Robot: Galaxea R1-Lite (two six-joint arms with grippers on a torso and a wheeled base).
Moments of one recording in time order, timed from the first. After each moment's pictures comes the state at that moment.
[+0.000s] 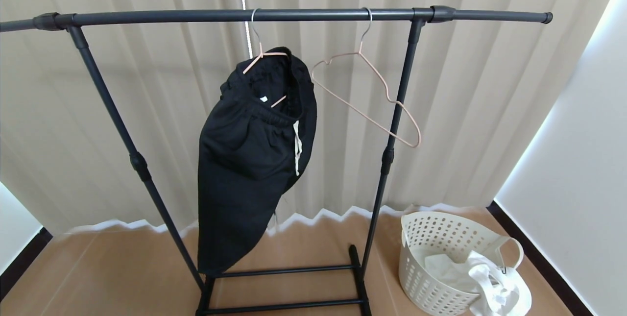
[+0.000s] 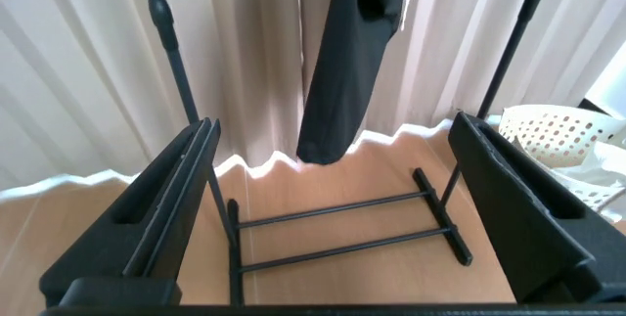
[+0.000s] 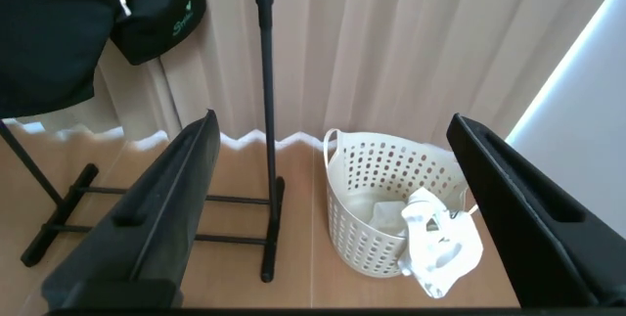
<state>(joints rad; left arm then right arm) 0.01 0.00 -0.01 0.02 -0.12 0.04 0.02 0.00 -0.03 0.06 0.05 0.00</state>
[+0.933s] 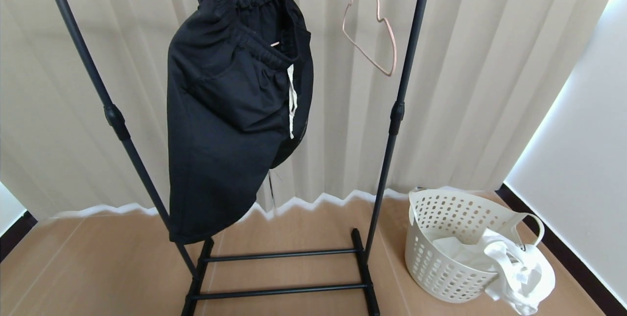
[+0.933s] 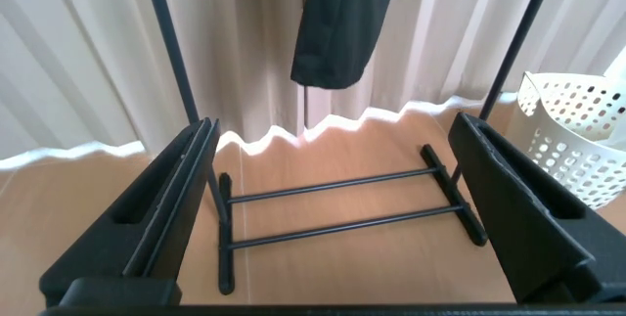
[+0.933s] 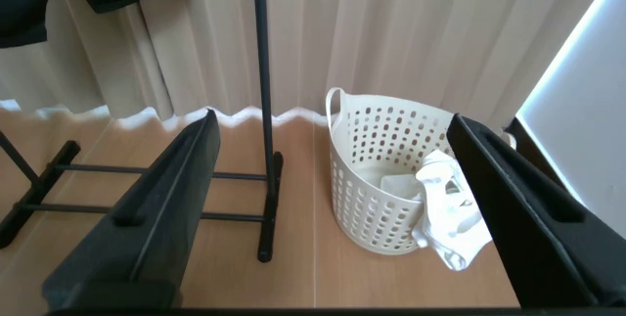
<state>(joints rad) 0.01 0.00 -0.01 0.02 -0.11 0.03 0.02 0.00 -0.03 0.06 0.05 0.00</state>
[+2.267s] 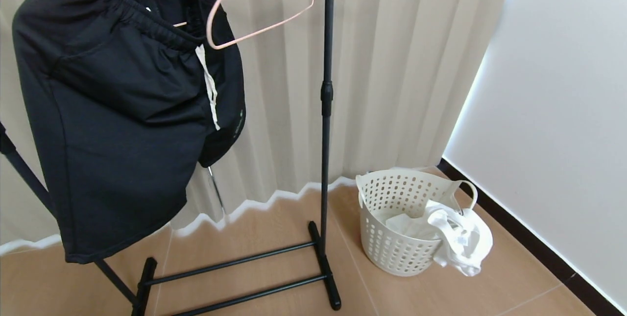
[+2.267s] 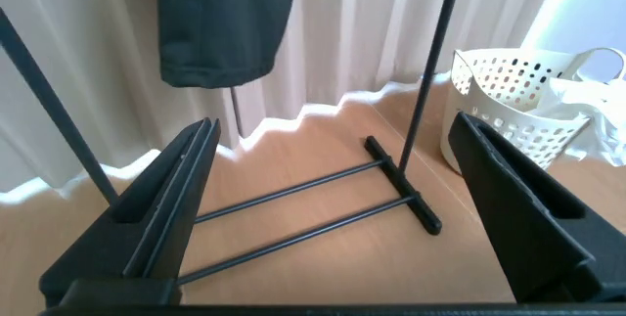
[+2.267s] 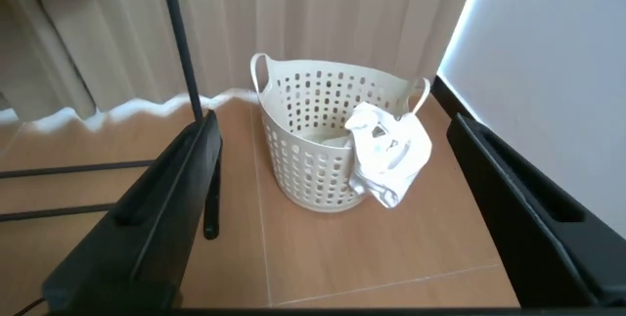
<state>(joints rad) 0.01 0.00 -0.01 0.02 -0.11 0.03 0.02 0.00 -0.03 0.06 0.05 0.00</state>
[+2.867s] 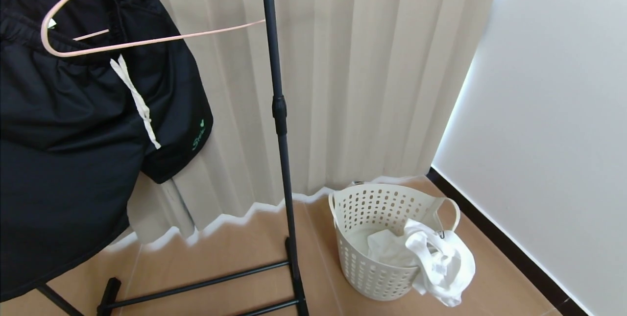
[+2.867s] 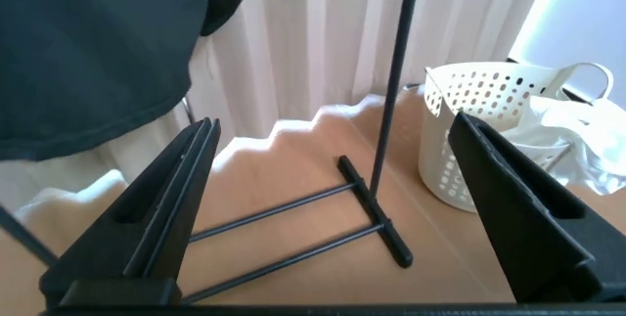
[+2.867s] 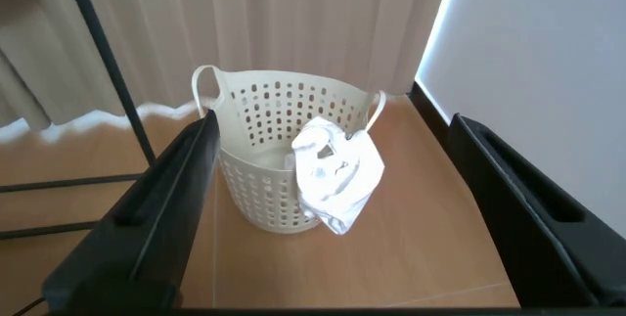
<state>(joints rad) 0.01 0.00 -0.01 0.02 -0.11 0.03 0.02 0.00 -0.03 0.06 0.05 0.00</state>
